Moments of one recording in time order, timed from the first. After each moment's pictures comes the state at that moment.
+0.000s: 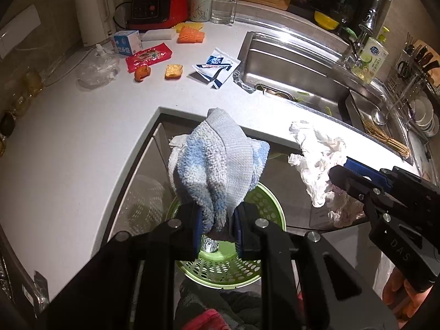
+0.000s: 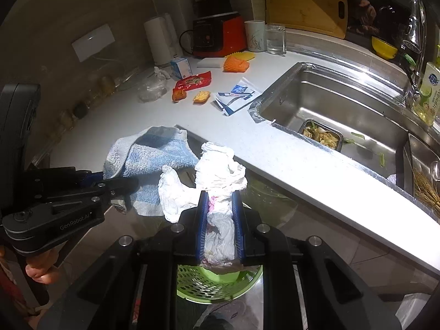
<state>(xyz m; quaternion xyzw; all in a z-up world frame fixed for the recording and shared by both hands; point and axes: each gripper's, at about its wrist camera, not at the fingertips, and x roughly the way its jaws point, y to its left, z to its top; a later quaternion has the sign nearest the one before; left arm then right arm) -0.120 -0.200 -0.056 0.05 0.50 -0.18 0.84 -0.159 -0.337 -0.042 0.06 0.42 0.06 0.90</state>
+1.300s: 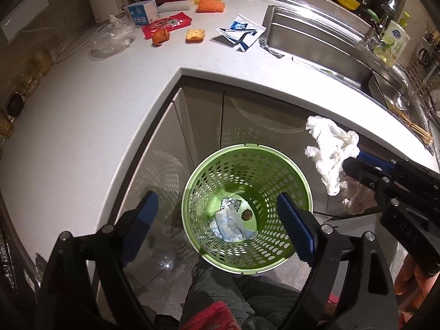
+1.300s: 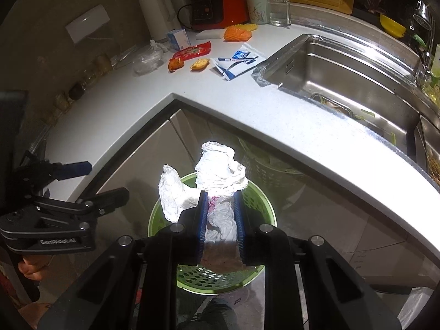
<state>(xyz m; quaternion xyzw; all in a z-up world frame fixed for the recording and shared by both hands) -0.119 -0.180 -0.093 0.07 0.54 -0.13 0.83 -0.149 -0.331 -0.094 0.07 0.47 0.07 0.88</state>
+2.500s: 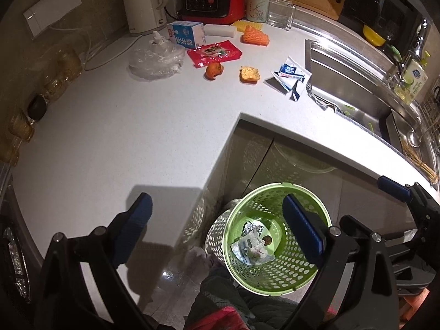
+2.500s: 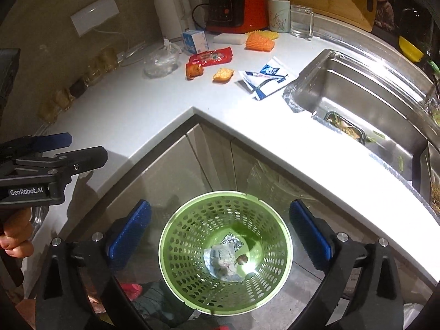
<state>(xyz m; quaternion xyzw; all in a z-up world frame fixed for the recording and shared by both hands) -0.060 -0.117 -0.055 0.04 0.51 -0.09 0.86 -0.103 -0.284 -0.070 0.03 0.46 0.07 0.88</state>
